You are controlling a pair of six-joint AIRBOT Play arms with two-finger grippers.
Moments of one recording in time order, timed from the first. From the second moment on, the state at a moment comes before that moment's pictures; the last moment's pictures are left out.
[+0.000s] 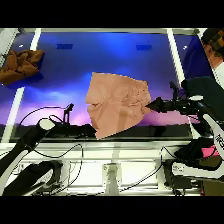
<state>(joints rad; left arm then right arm) -0.26 -0.98 0.36 0.63 -0.90 -1.27 -0.26 -1.42 0.77 -0.51 1.16 0.87</state>
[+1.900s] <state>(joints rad) -0.16 -0.59 0.74 0.43 -0.60 -1.20 -0.26 -0.78 0.84 -0.39 1.45 1.05</state>
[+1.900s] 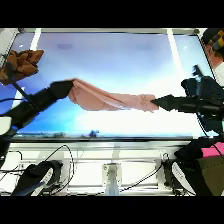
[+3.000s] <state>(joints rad) -0.40 -1.01 1.02 0.97 -0.51 -1.60 -0.26 -0.62 0.74 -0.57 0.96 1.53</state>
